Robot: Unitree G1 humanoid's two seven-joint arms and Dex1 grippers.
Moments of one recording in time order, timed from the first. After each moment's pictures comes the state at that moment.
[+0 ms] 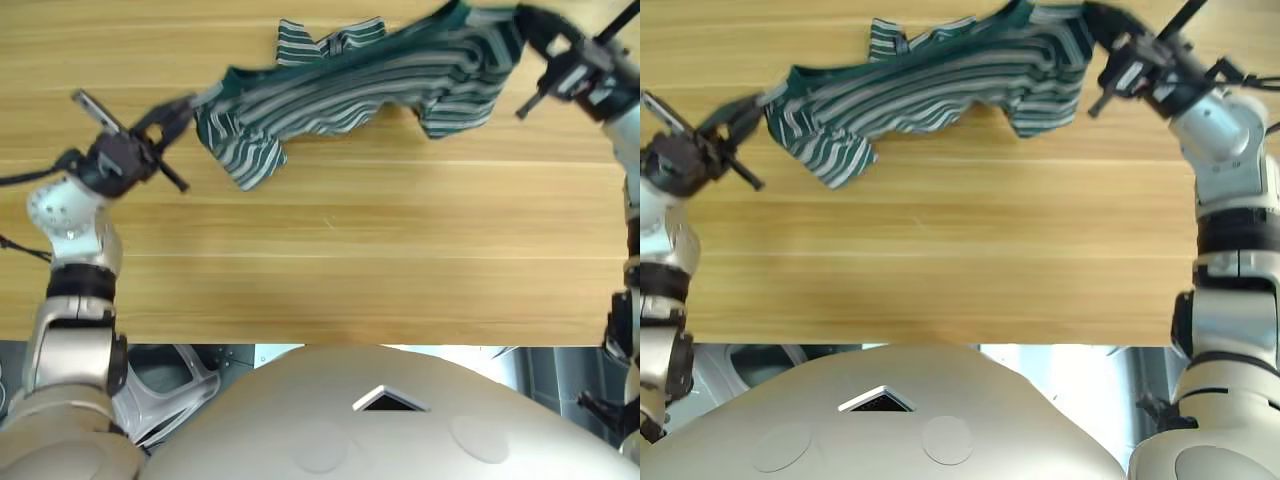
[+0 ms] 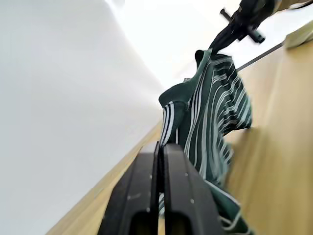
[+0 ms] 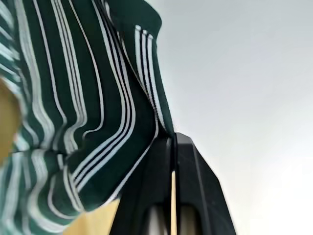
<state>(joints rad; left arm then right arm) -0.03 0.75 -0.11 0.37 -0.67 -0.96 -1.10 -0.30 -0.88 0.15 0.40 -0.04 -0.82 0.56</state>
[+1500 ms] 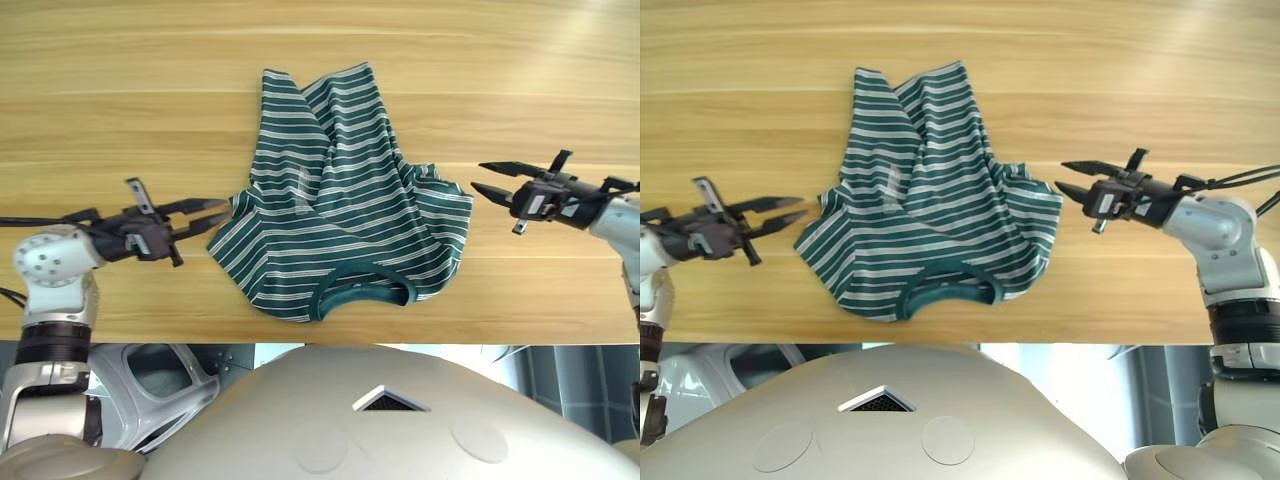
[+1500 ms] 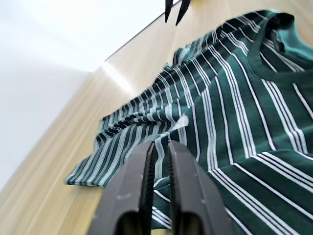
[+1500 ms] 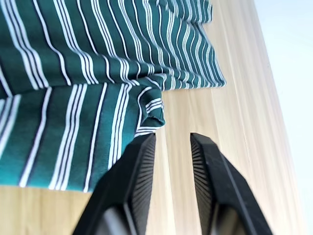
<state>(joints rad) 0.10 0.74 -0.05 0.35 -0.23 -0.90 -1.16 -0.03 -0.91 0.11 0.31 -0.15 -0.64 0.74</state>
